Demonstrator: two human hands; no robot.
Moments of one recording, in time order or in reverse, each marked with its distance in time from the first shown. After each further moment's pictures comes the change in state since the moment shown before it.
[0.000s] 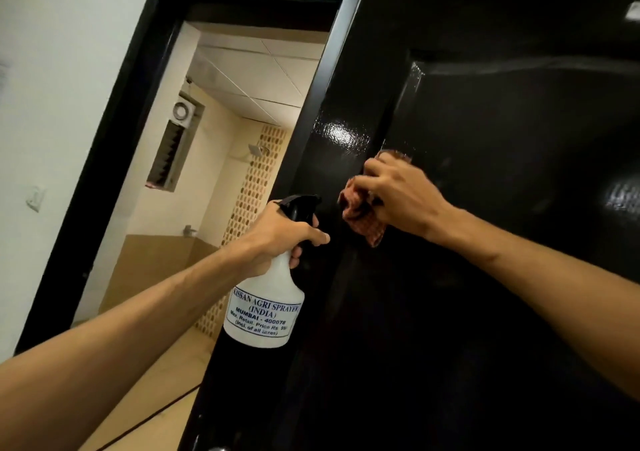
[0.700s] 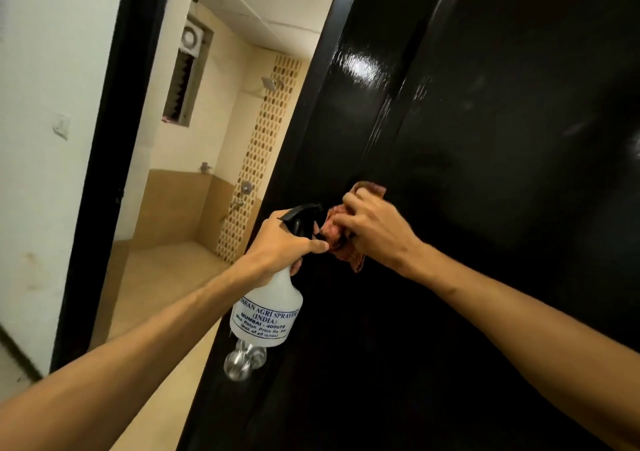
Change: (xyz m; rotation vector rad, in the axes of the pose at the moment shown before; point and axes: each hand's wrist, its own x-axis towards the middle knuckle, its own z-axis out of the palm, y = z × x) left_hand -0.070 -0.094 0.009 0.045 0.009 -0.068; right_hand -0.081 -0.119 0.064 0.145 -0.077 -0.094
